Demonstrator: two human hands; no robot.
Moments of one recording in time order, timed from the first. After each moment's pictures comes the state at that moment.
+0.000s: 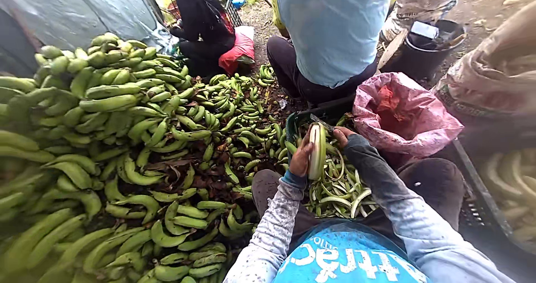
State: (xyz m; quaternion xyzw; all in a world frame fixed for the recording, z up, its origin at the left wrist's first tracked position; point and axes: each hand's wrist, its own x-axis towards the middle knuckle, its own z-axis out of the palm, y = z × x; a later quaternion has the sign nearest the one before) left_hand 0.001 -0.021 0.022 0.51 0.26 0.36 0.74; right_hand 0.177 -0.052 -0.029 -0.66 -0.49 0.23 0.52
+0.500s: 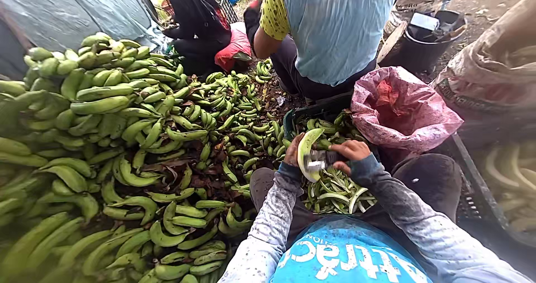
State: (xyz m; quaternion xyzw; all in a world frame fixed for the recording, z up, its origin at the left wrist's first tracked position) left_hand 0.006 0.001 0.029 0.31 0.40 0.28 0.81; right_hand 0.187 -0.115 -0.029 -0.58 -0.69 0.06 0.43
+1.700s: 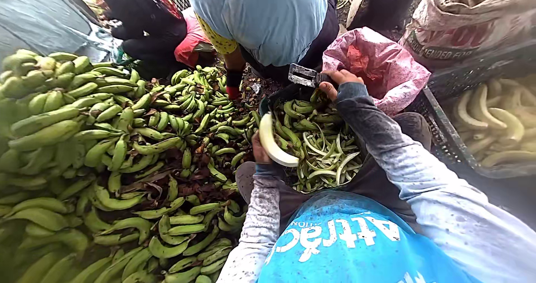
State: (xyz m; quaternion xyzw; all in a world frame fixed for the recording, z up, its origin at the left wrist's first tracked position) left_hand -0.020 0.004 -0.008 0.34 0.32 0.43 0.78; right_hand 0.260 -0.073 0.033 -0.74 -0.52 0.14 0.41
